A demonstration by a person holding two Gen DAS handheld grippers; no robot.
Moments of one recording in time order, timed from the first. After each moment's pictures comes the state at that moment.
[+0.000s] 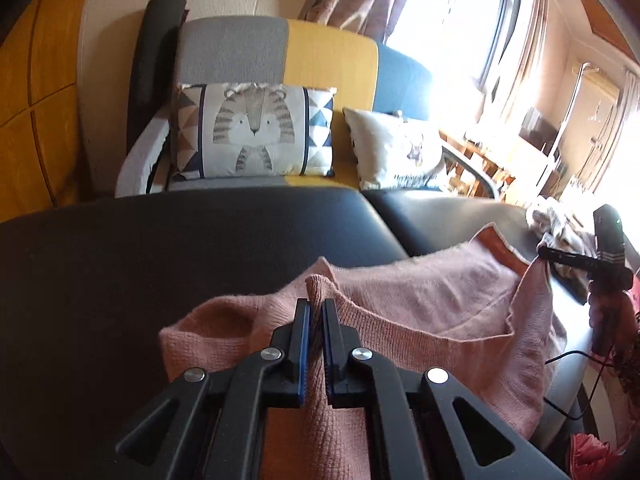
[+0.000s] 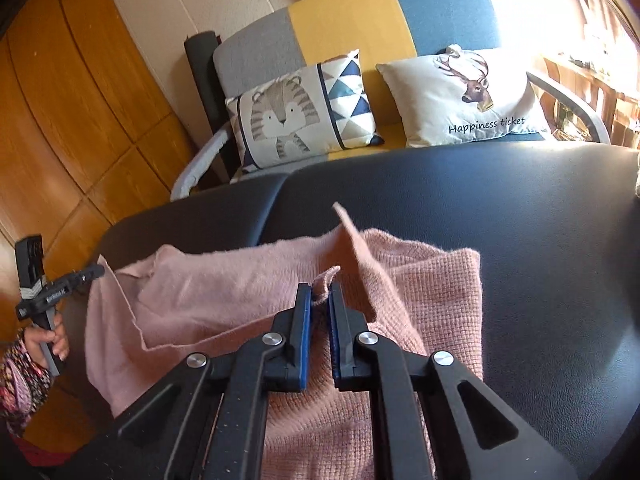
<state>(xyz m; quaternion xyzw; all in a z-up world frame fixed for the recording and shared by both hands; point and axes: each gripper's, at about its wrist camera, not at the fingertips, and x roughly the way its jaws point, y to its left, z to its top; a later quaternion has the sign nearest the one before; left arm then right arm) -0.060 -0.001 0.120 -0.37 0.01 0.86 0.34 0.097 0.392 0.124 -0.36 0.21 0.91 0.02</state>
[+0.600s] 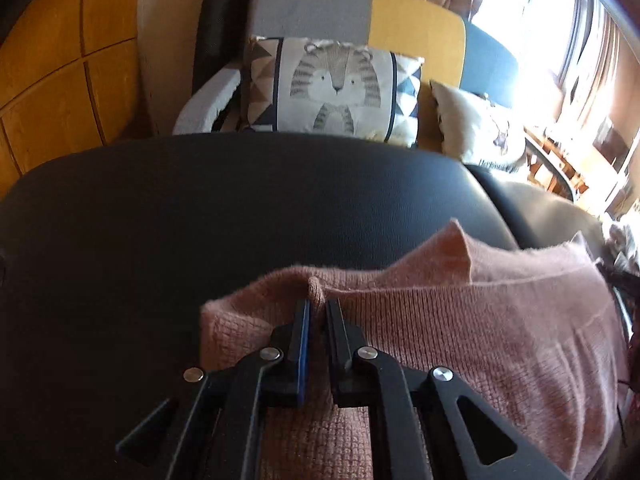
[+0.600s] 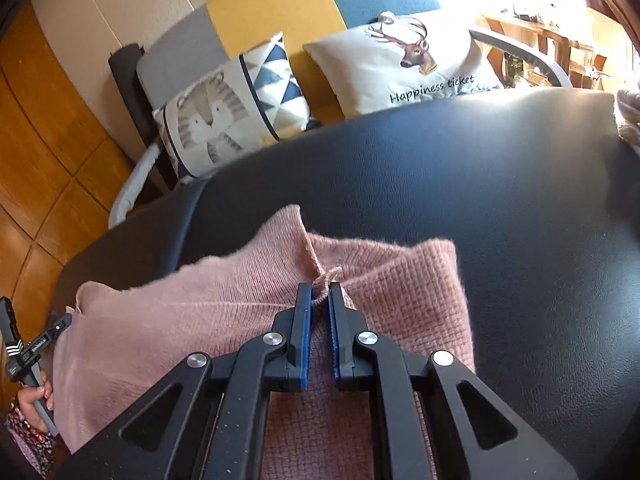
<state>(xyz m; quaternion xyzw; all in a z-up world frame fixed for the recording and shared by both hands) -0.108 0.004 0.045 -0.44 0.04 0.87 0.21 0.053 0.430 0.063 -0.39 0.25 0.88 0.13</state>
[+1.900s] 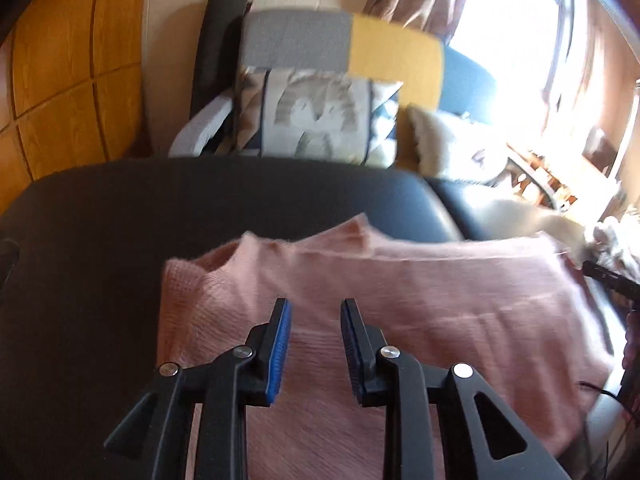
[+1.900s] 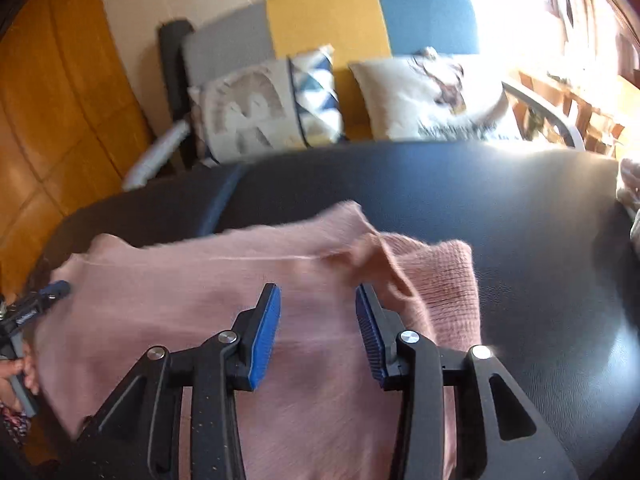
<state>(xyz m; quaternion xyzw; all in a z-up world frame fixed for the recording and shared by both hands) -0.016 0.008 0.068 -0.37 0.01 0.90 0.23 0.088 0.349 0.091 -0.36 0.14 0.92 0.09</state>
